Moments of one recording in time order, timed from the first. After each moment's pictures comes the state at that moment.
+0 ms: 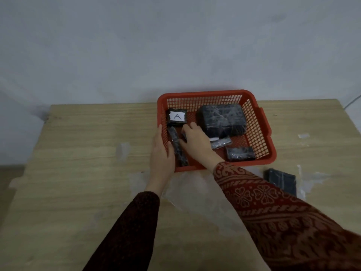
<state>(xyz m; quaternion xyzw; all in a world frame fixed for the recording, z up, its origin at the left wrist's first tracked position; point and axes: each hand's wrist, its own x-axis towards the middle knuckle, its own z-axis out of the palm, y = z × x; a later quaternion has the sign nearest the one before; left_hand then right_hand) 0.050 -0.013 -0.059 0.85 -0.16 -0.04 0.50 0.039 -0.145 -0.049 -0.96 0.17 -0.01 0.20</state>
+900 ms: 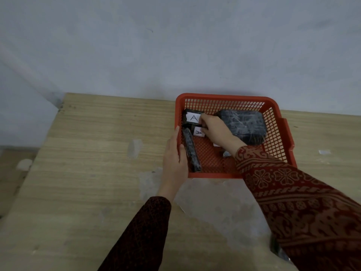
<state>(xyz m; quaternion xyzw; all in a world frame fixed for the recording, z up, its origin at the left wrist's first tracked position) 0.053 -0.011 -0.079 0.80 -0.15 -0.05 0.58 0.093 -0.197 -0.060 -0.97 0.09 0.05 0.21</state>
